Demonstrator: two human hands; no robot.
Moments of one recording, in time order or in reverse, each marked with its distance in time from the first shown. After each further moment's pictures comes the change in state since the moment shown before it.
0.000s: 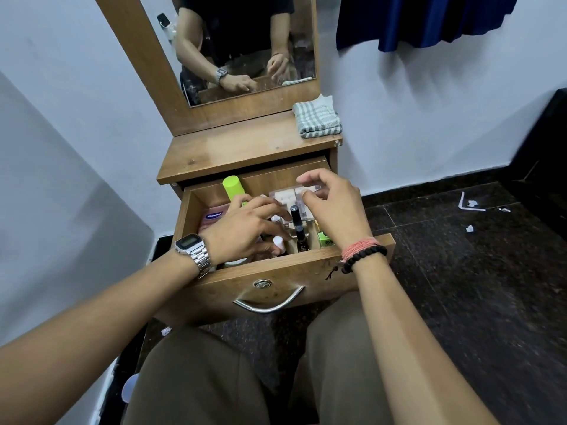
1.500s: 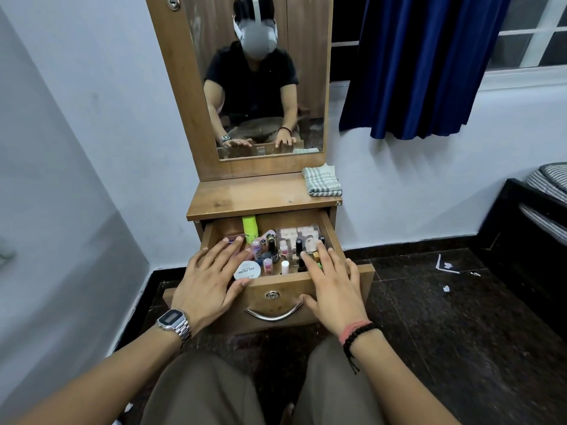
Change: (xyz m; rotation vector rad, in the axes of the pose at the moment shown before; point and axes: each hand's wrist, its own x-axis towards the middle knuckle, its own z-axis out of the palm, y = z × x) left_hand -0.095 0.013 -0.008 0.167 0.115 -0.536; right_hand -0.068 0.010 0.011 -0.922 -0.140 -0.279
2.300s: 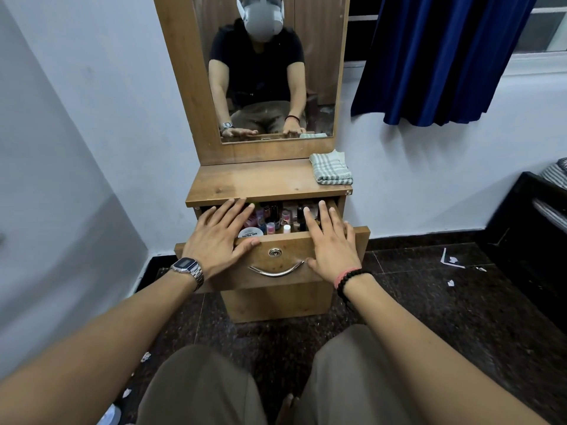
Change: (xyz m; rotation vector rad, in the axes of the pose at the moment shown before) left_hand 0.069 -0.028 0.026 -0.012 0.013 -0.033; right_hand 0.077 0.012 0.016 -0.068 -0.056 0.009
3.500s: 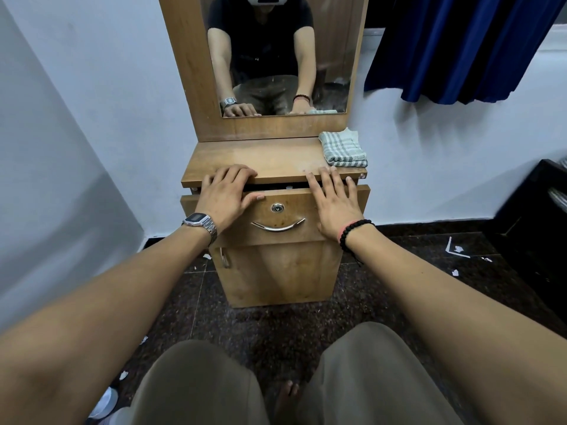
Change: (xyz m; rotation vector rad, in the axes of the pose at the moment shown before) left_hand 0.063 -0.014 0.024 -0.151 0.140 -0.087; right_hand 0.074 0.016 0.020 -0.161 0.023 -0.071
